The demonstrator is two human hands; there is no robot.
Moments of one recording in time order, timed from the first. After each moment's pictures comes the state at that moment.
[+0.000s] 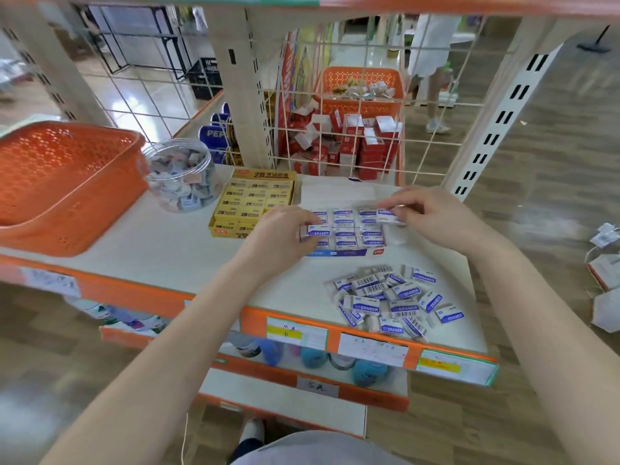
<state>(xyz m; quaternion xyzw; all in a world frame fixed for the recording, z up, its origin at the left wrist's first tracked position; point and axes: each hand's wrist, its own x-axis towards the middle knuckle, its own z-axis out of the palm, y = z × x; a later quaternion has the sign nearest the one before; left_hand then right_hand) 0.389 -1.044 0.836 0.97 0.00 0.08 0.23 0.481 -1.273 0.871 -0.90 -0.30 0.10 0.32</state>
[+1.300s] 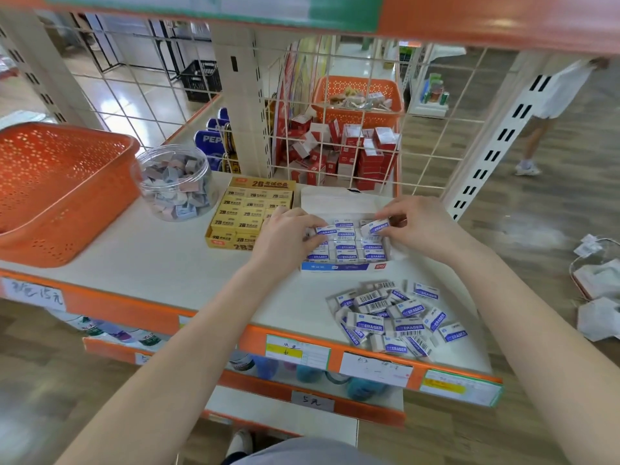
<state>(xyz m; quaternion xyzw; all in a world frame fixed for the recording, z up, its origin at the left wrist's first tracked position) 0.420 -1.042 0.820 0.97 0.04 0.09 0.21 0.493 -1.248 0.866 -0.94 -0.26 0.06 0.22</state>
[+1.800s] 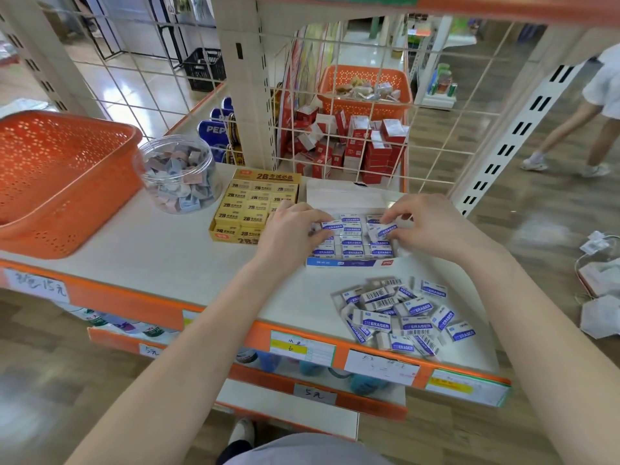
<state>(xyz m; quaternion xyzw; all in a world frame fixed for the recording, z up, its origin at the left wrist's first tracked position) 0.419 -1.042 0.817 0.97 0.04 0.11 0.23 0.494 -1.247 0.865 -0.95 -0.28 0.07 0.15</state>
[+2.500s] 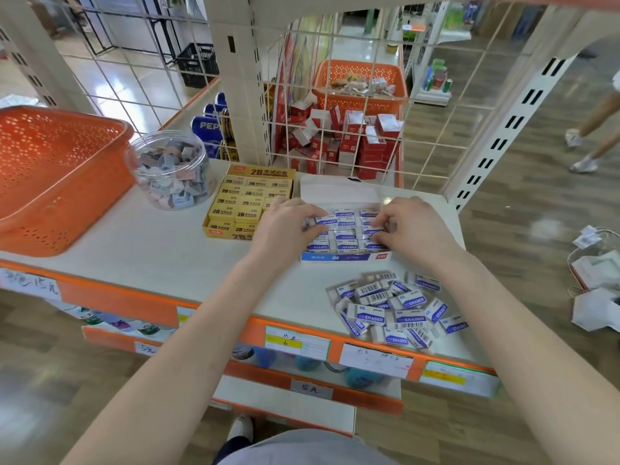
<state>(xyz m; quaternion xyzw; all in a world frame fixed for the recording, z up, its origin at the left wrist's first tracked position) 0.418 -1.043 0.817 0.96 0.04 0.11 0.25 0.486 -1.243 0.836 -0.95 -0.26 -0.02 0.15</state>
